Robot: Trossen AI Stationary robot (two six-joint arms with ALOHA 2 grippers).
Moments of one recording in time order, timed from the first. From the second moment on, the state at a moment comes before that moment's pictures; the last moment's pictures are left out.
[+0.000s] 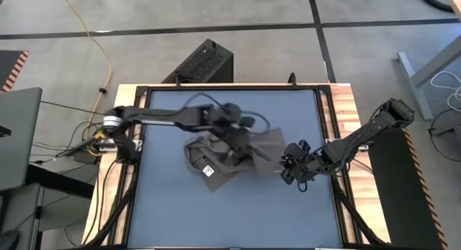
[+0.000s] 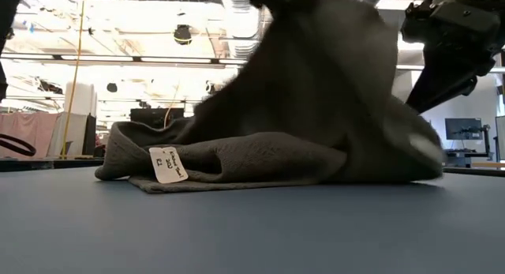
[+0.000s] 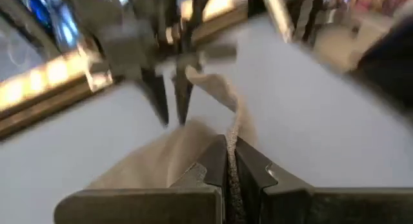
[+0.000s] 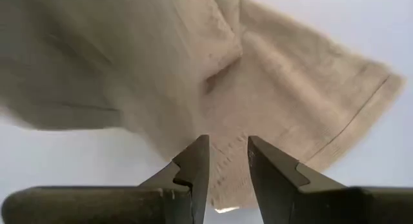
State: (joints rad) left arm 0.08 1.74 1.53 -0.31 0.41 0.40; right arm 0.51 1.12 0.65 -0.58 0.58 1.00
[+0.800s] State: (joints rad) left arm 0.28 1.17 0.43 0.23 0.06 -0.04; right arm 0.33 1.16 0.65 -0.13 0.63 0.44
